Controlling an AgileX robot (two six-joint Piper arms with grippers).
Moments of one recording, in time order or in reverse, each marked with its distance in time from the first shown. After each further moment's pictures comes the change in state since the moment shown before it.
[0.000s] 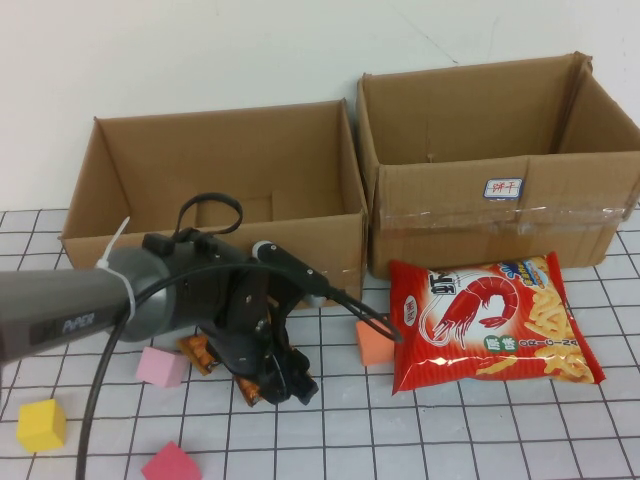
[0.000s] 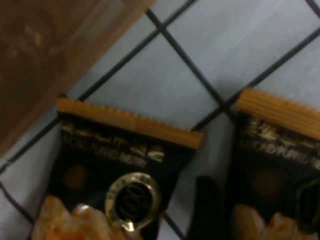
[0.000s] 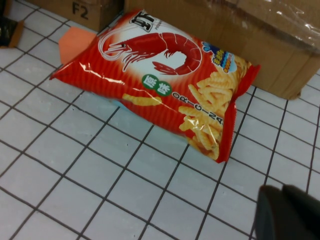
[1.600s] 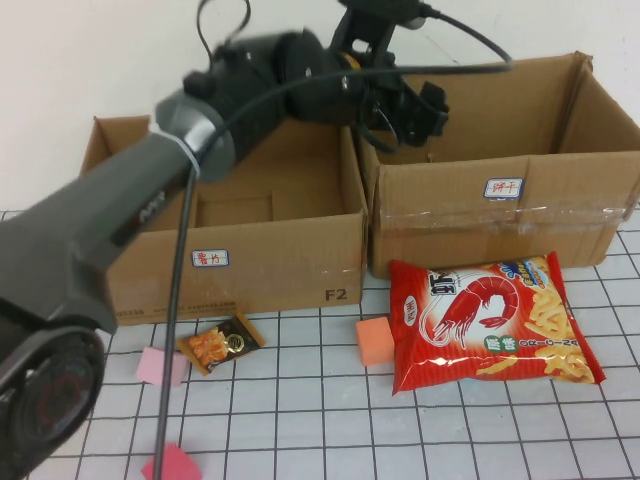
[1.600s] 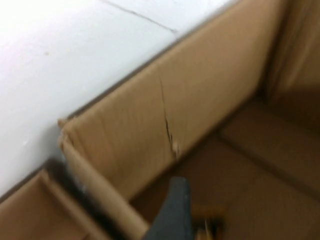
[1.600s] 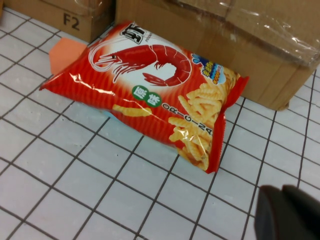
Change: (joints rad) right arm 0.000 0.000 0.000 0.017 -0.036 -0.027; left arm -0.001 0.232 -0.897 -0.421 -0.073 0.277
